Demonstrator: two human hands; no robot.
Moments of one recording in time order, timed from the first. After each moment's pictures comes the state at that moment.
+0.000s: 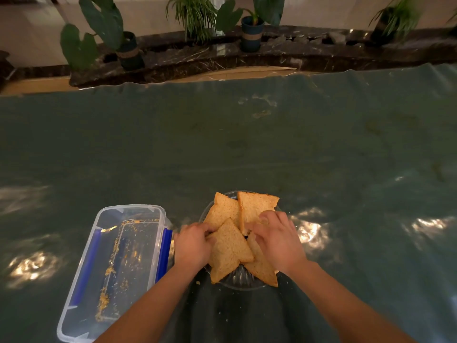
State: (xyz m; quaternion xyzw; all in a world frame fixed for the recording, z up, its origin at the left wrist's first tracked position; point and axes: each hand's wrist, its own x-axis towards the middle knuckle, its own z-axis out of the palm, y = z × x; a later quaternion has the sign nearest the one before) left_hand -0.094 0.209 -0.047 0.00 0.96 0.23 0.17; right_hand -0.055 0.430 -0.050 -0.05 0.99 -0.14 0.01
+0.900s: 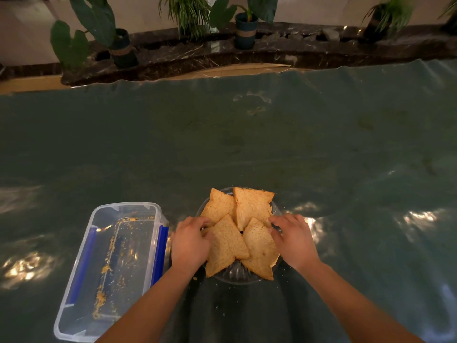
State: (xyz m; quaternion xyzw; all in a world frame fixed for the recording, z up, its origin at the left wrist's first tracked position) left_hand -0.084 0.212 -0.043 -0.02 0.95 0.29 0.11; right_hand -0.039 0.464 -0.059 0.08 0.97 -0.24 0.02
